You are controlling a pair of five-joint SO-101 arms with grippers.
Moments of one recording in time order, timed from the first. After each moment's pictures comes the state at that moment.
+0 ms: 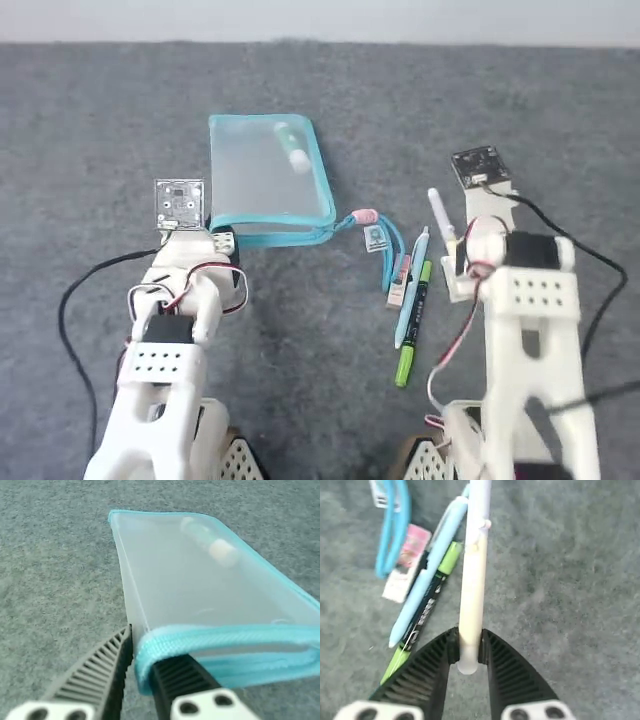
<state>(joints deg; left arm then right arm) -4.9 -50.8 79.3 20.4 6.0 -0.1 -34.9 38.0 78.3 15.3</state>
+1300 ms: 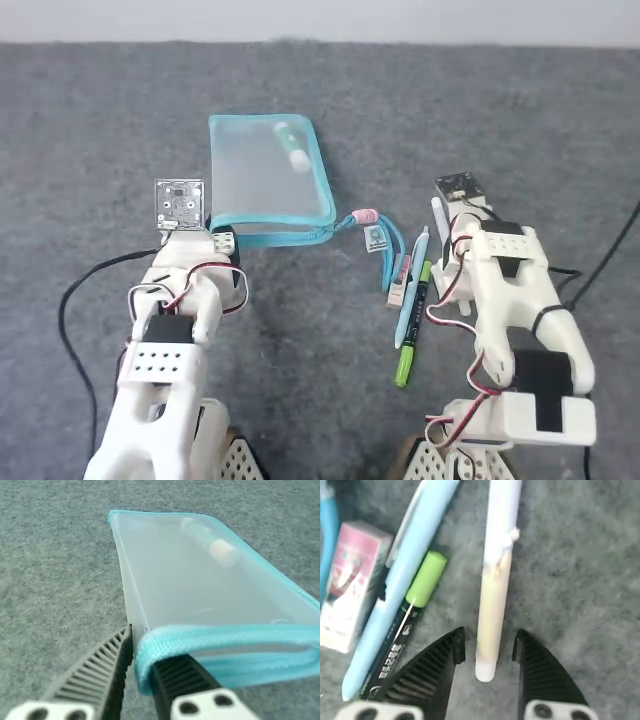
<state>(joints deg) -4.9 -50.8 79.3 20.4 6.0 1.8 -2.1 41.1 54.2 17.1</state>
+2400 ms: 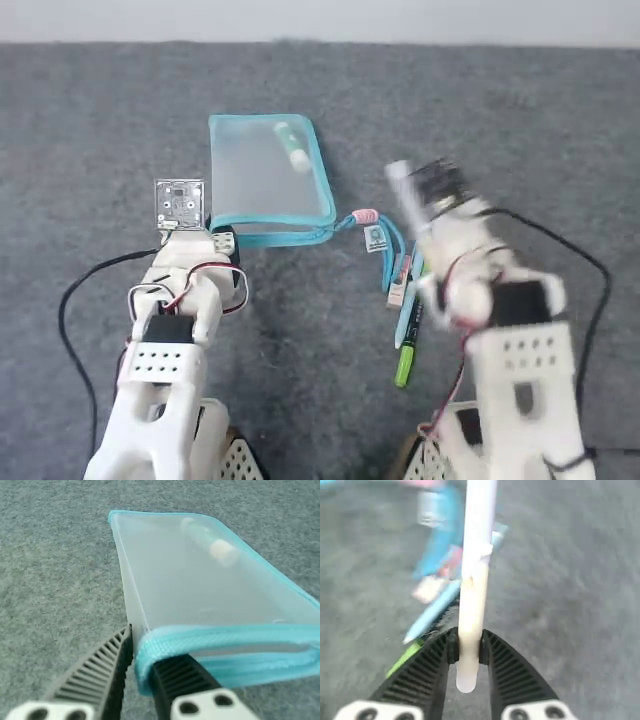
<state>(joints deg) -4.9 -50.8 79.3 20.4 6.0 -13.6 -51.5 41.1 82.3 23.2</state>
